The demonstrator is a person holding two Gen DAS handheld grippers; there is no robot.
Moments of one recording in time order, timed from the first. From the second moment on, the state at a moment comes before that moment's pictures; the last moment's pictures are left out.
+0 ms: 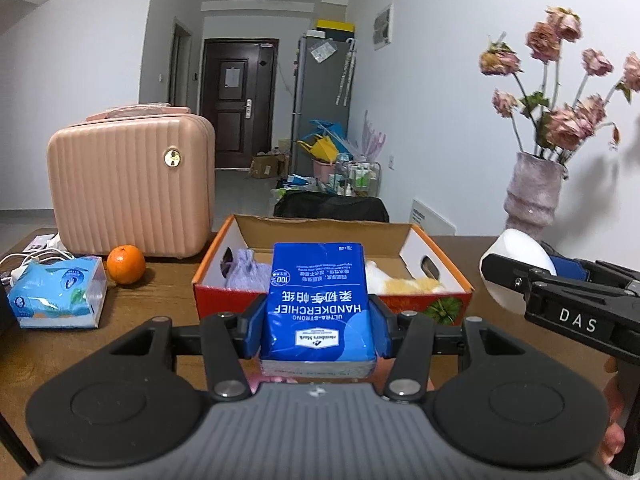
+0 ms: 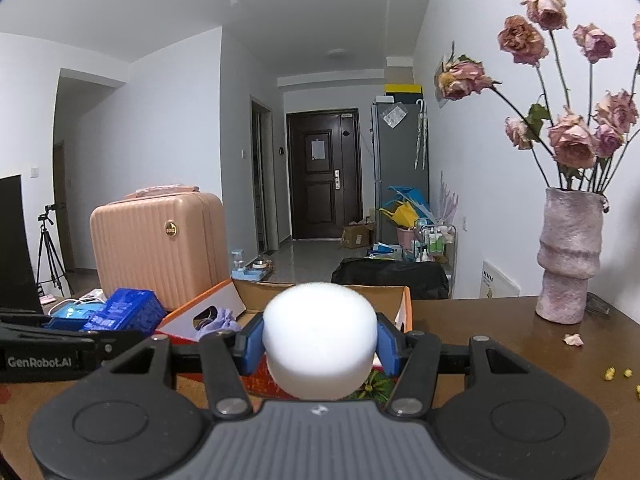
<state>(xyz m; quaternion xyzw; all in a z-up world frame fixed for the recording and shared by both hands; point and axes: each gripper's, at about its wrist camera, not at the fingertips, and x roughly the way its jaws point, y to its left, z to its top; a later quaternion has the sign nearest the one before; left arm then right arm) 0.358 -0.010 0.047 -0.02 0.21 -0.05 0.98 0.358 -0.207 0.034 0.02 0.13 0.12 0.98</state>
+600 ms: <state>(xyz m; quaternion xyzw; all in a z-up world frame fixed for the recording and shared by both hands) 0.433 0.013 0.060 -0.05 0.20 -0.02 0.98 0.438 -0.186 0.054 -0.01 0.15 0.12 0.98</state>
